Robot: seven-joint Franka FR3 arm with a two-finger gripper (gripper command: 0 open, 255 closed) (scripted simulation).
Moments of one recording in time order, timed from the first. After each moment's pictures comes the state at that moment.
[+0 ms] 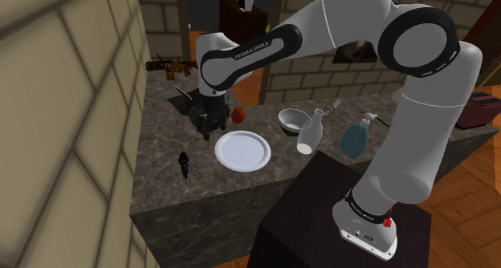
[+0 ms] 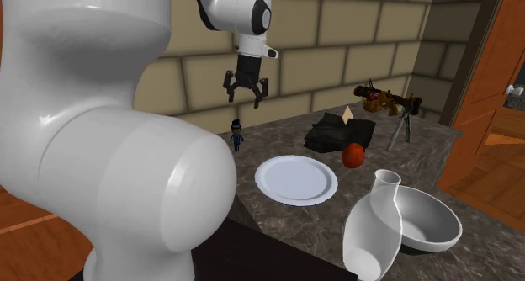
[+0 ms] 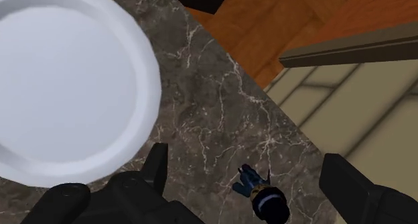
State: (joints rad) arm 0.11 0.24 0.19 -1.93 0.12 2.04 0.08
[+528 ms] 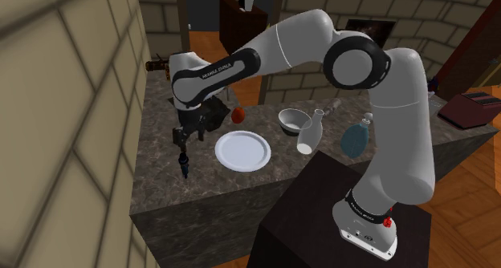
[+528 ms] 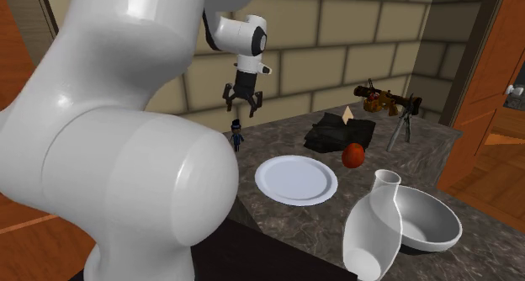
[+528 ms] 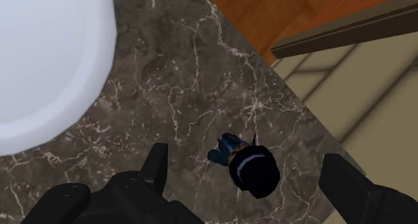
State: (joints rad) arm 0.17 0.57 0.20 -1.62 0.08 2.03 0.14
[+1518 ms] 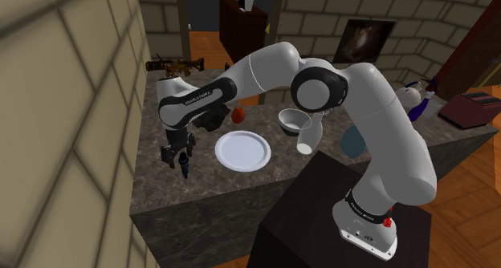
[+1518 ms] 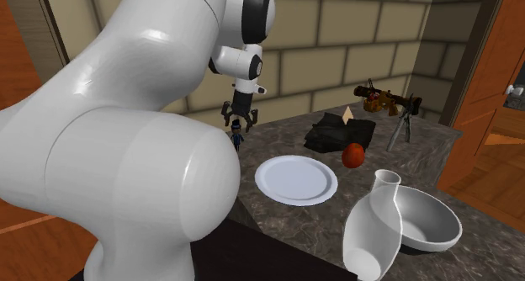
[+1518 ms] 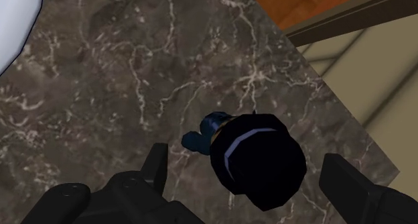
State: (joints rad) arm 0.23 0.85 0.19 -1.37 0.06 2.06 0.16
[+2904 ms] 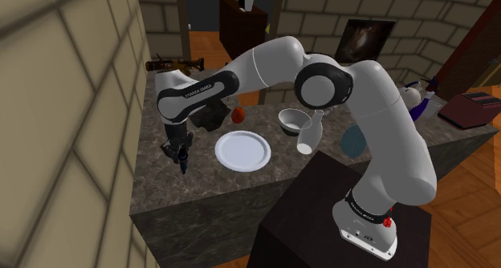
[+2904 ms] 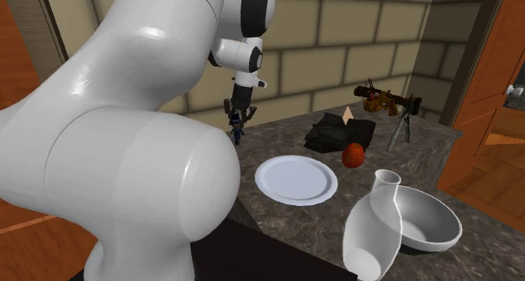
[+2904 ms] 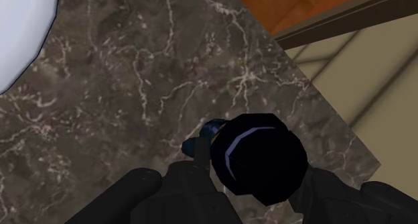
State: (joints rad) arm 0.22 0.81 0.20 -1.37 0.07 2.02 0.17
